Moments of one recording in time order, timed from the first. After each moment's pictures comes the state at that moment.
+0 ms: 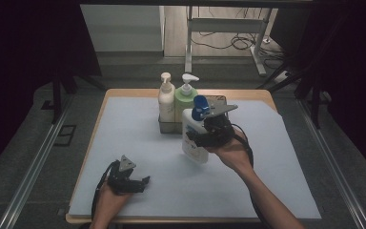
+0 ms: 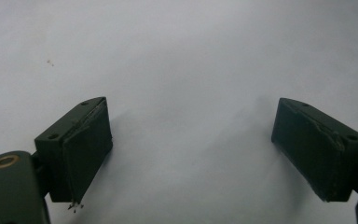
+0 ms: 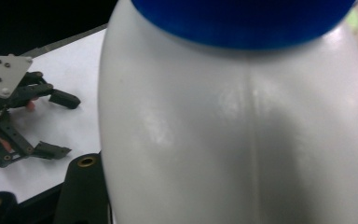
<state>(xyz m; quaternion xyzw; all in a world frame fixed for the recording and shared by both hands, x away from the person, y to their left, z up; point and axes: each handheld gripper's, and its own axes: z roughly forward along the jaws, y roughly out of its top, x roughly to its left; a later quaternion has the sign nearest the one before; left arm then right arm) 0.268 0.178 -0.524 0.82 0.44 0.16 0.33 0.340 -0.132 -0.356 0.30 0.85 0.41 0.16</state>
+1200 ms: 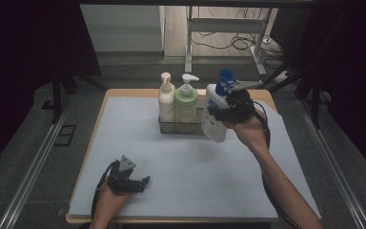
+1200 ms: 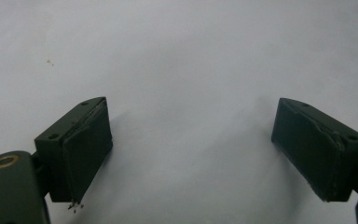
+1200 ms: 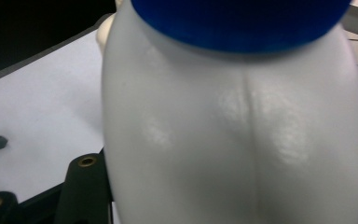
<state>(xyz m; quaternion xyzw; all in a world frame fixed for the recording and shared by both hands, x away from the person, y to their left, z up) 0.268 0.179 -0.524 0.82 0.44 0.16 0.33 0.386 -0.179 -0.322 0.38 0.81 0.40 0.21</state>
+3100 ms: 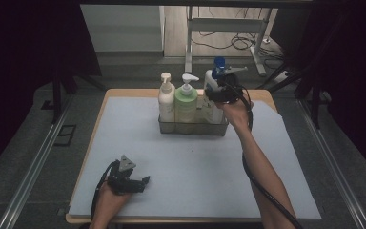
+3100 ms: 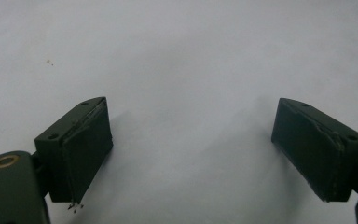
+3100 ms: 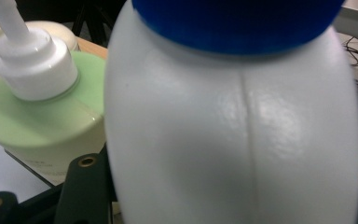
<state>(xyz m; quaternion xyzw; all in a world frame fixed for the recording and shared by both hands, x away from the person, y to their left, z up) 0.268 0.178 -0.524 0.82 0.44 0.16 0.33 0.474 -0.165 -0.353 0.44 0.77 0.39 0.25</state>
